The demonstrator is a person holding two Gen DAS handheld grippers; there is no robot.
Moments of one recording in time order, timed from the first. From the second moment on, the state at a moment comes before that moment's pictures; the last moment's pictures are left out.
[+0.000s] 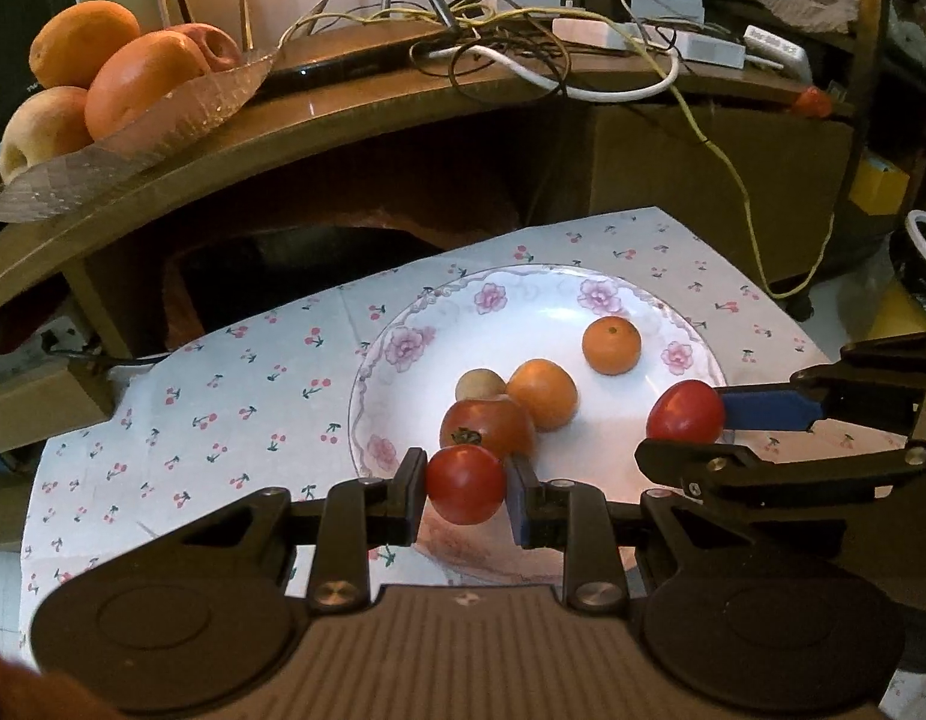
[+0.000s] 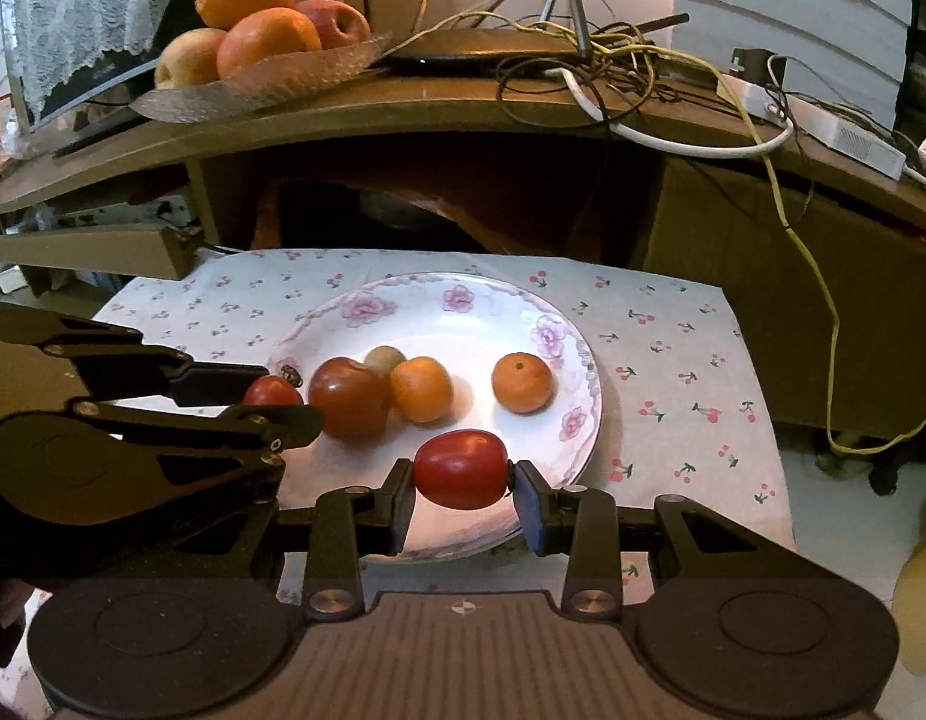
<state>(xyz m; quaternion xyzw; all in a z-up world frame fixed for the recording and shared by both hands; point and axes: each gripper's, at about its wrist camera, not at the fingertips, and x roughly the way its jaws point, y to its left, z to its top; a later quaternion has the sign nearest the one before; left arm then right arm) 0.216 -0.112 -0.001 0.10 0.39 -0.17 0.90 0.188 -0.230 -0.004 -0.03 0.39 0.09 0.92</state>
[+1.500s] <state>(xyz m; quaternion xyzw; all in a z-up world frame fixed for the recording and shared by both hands) 0.231 -0.086 0.015 0.04 0.37 -0.16 0.91 0.196 -0.233 0.002 -0.01 0.36 0.10 0.93</state>
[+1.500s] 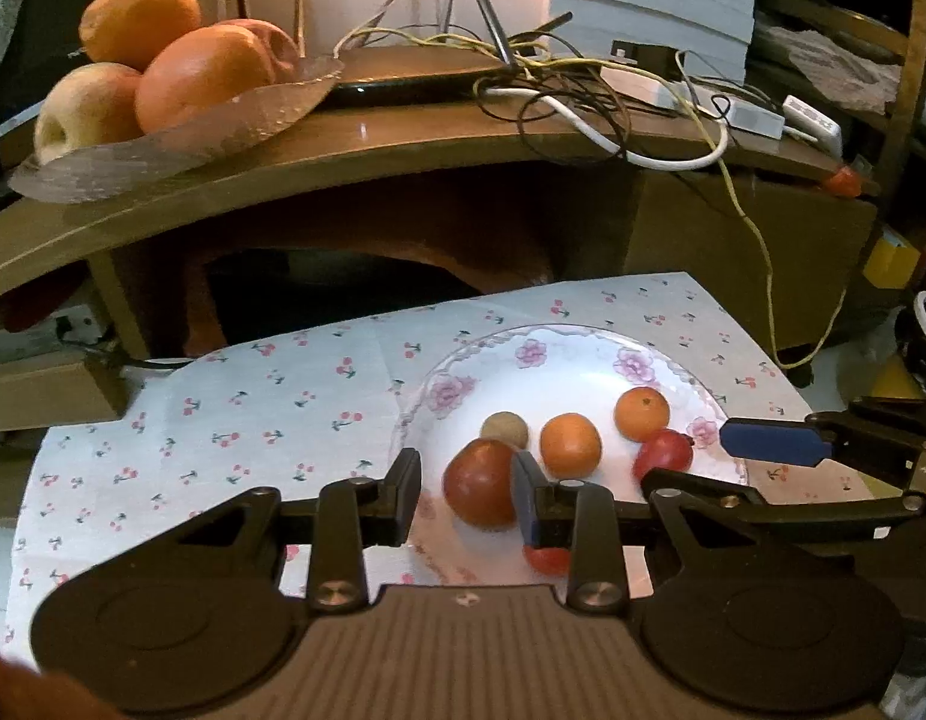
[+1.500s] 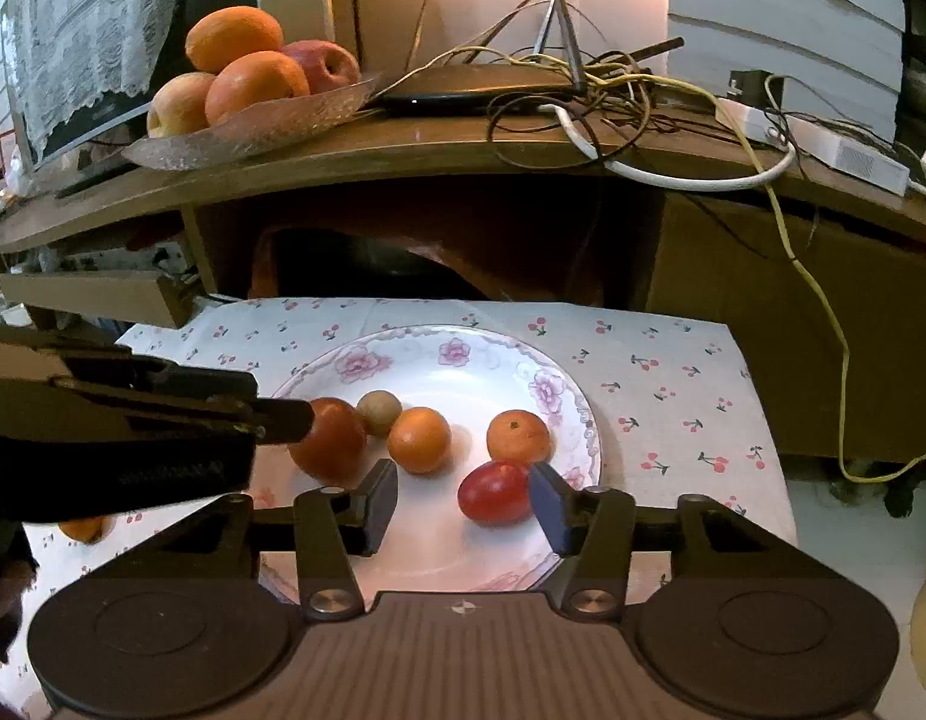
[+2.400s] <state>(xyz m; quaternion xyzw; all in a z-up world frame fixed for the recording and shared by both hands) 0.162 0.019 0.009 0.08 0.39 -0.12 0.91 0.153 -0.167 0.007 -0.04 0.34 0.23 0.91</state>
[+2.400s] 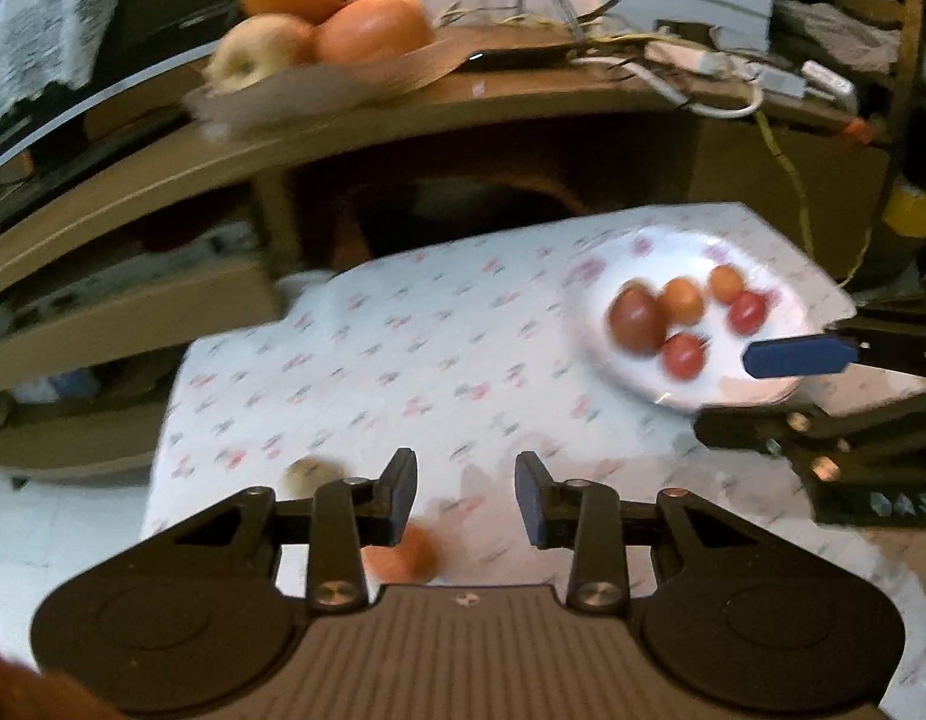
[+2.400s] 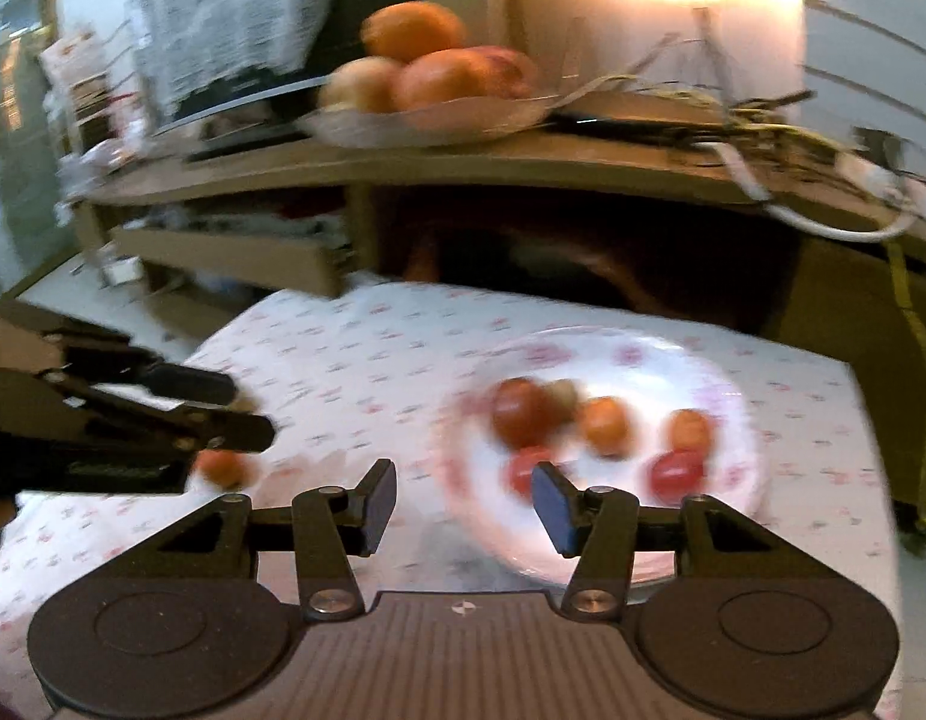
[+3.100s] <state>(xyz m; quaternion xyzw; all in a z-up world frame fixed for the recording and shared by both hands) 0.173 0.099 0.001 0.05 0.39 -0.08 0.92 0.148 -0.037 -0.028 -0.10 0.35 0.32 0.87</state>
